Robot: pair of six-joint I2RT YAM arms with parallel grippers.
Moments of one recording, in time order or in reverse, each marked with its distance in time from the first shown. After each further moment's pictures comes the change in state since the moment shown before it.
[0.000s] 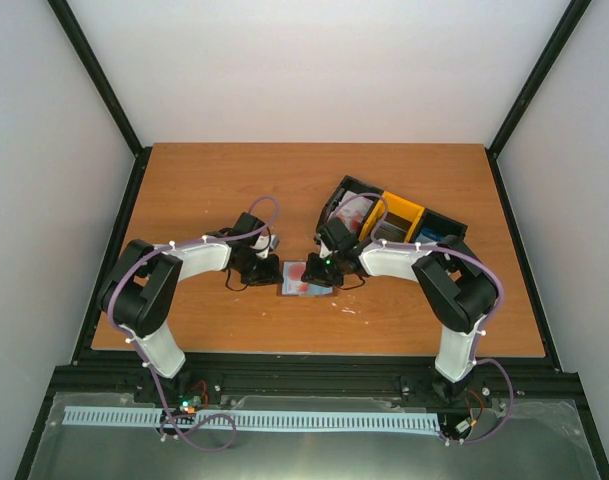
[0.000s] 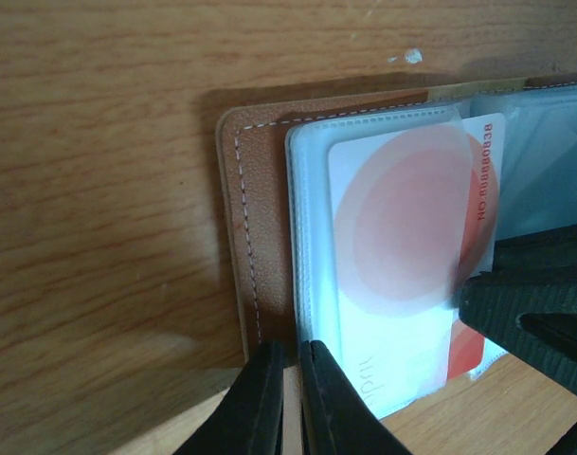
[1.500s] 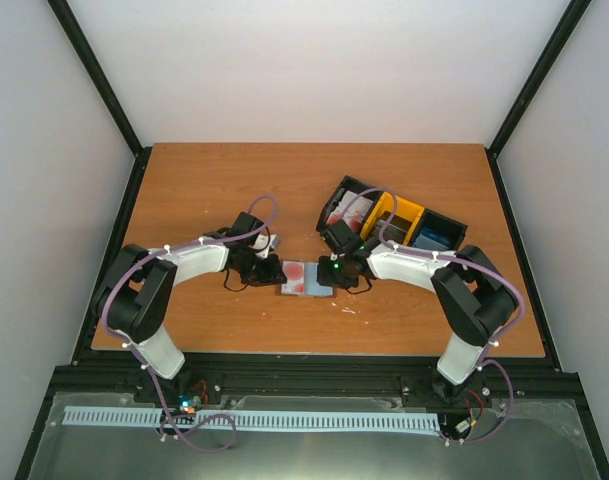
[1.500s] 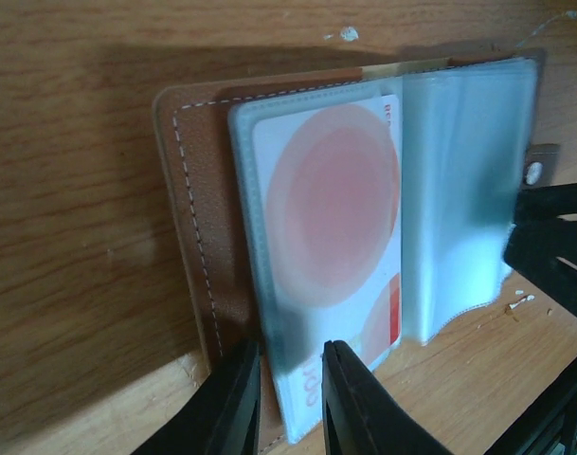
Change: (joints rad) left arm -0.002 -0.046 -0.006 -0.016 0.045 0.006; right arm 0.015 -0.136 -0.025 -0.186 0.228 -0.039
